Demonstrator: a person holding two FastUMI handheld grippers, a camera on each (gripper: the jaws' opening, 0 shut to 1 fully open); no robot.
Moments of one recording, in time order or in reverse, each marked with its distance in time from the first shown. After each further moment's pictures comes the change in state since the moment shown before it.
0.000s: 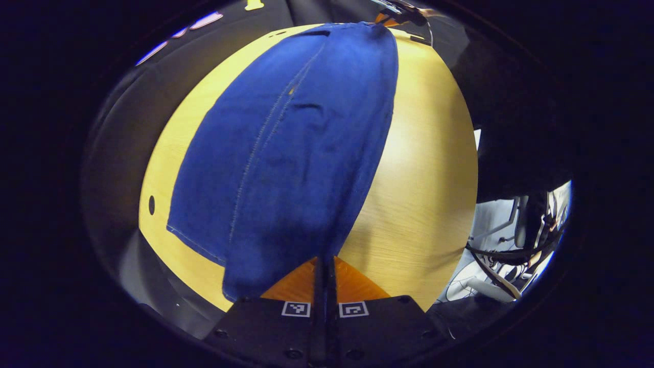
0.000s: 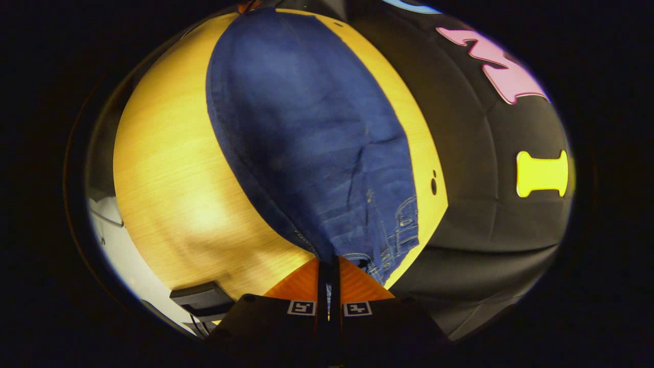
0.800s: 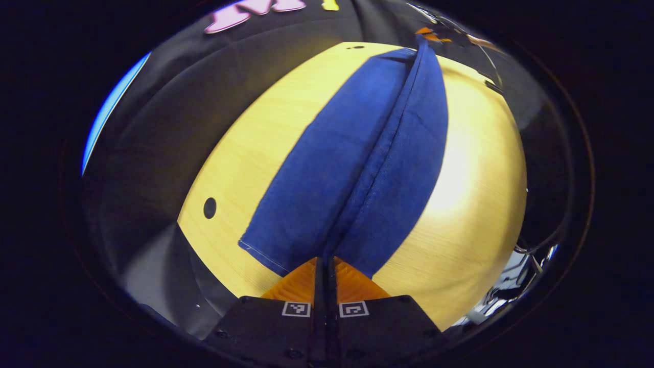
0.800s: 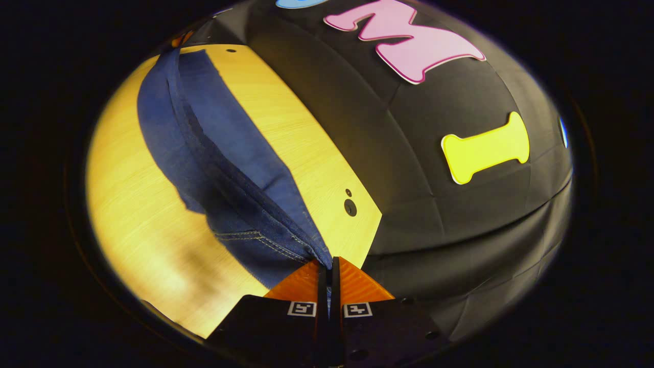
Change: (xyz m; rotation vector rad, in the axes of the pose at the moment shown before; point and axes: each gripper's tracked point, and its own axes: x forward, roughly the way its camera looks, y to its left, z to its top) left arm -0.020 0.166 0.052 -0.240 -0.086 0.164; right arm 0.057 -0.176 0.077 0.286 -0.096 -0.269
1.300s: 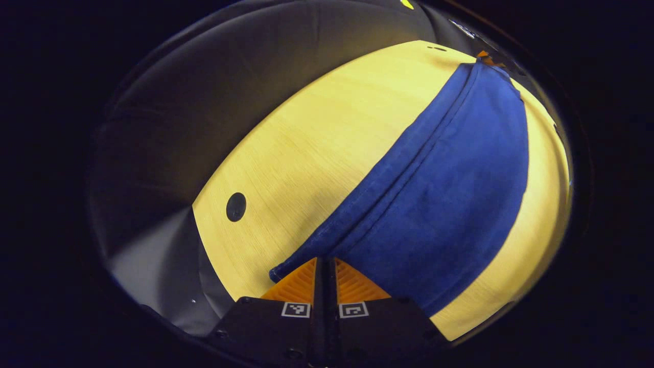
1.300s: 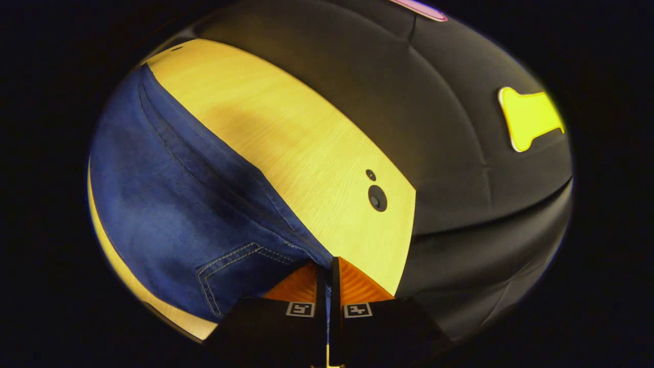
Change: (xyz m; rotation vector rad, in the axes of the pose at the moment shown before) left arm 0.099 0.073 0.033 -0.185 0.095 0.178; right arm 0.131 0.033 -0.014 0.132 0.275 0.056
